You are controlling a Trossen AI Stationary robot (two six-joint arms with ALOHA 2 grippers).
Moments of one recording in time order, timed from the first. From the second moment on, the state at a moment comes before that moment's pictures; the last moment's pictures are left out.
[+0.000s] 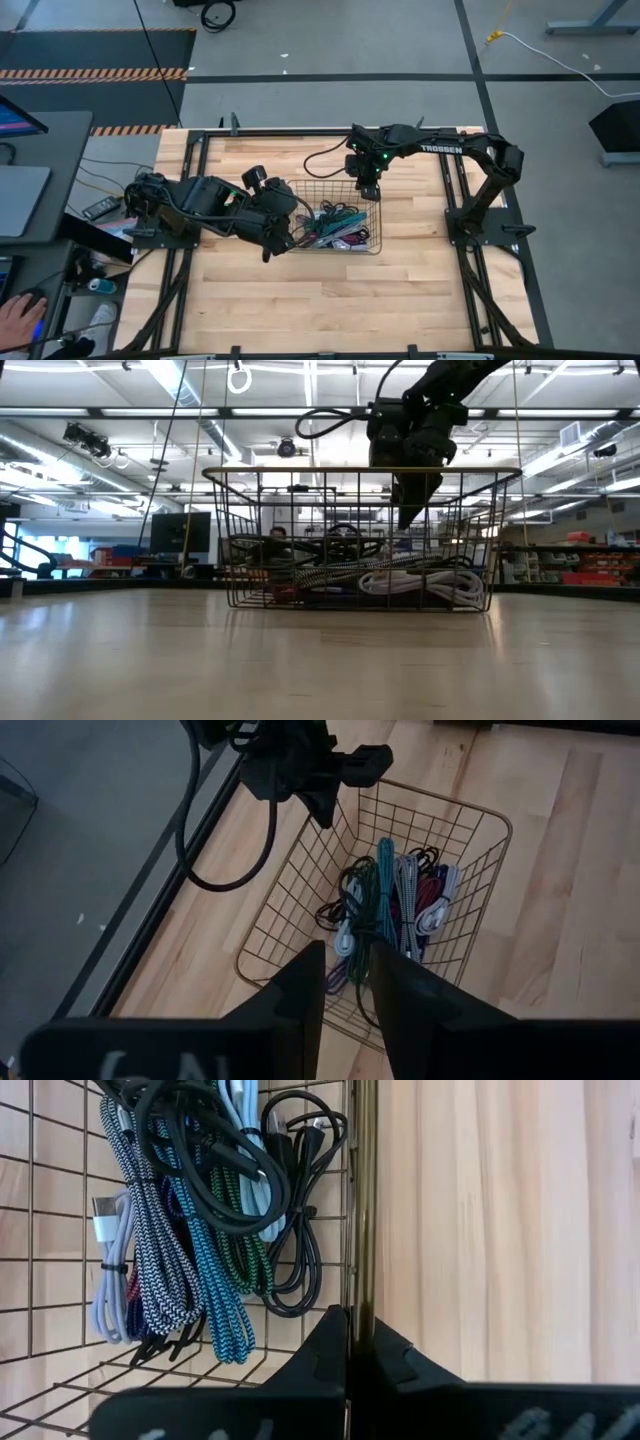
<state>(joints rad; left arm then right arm) -0.38 1.80 2.30 -1.57 -0.65 -0.57 -0.42 1.67 1.28 -0.86 -0.32 -0.29</state>
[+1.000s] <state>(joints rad) -0.38 1.80 2.30 -1.57 -0.67 -0.51 -0.39 1.57 1.59 -0.91 -0.17 -0.27</state>
